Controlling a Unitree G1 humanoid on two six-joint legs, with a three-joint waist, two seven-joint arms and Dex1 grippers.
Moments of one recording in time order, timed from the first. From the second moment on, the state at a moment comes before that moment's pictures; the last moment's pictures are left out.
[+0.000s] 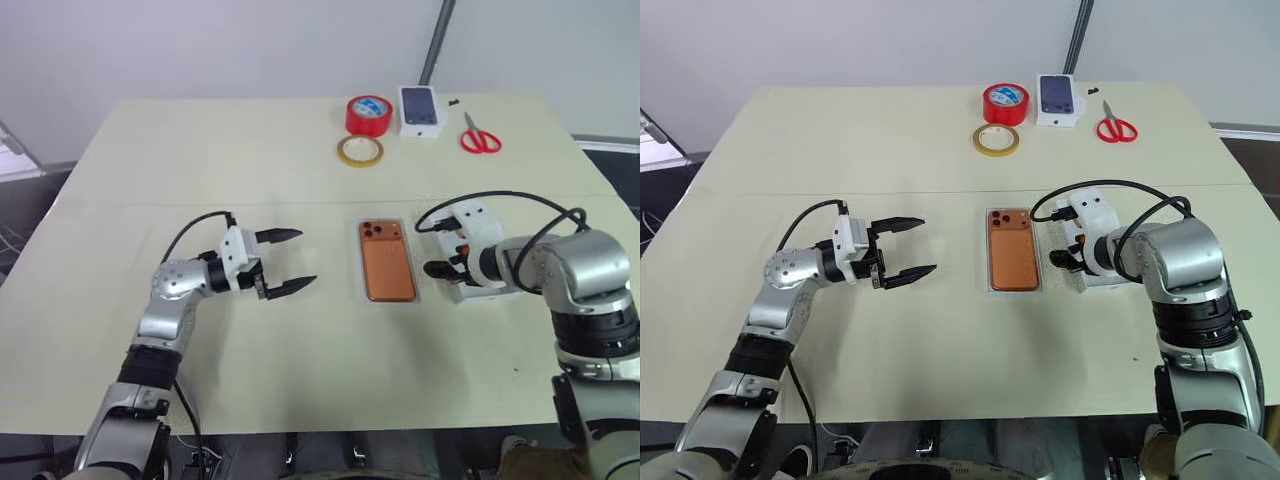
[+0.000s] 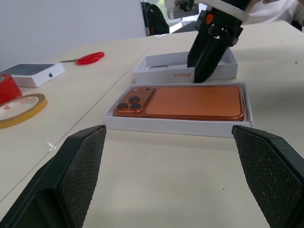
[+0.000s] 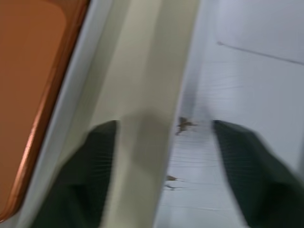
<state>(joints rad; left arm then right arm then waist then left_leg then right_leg) -0.39 0.40 -0.06 0.22 -0.31 -0.18 -1.14 -0.65 -0.70 0.02 -0.19 0.41 1.61 0.33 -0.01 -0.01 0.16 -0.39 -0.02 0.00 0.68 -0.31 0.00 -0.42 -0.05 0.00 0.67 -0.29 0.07</state>
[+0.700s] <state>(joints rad) -0.39 0.39 -0.09 0.20 -0.29 -0.16 -1.10 -0.67 -0.73 0.07 -0.14 0.40 1.61 0.33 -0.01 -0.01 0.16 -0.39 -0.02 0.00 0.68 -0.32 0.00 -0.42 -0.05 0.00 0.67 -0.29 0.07</state>
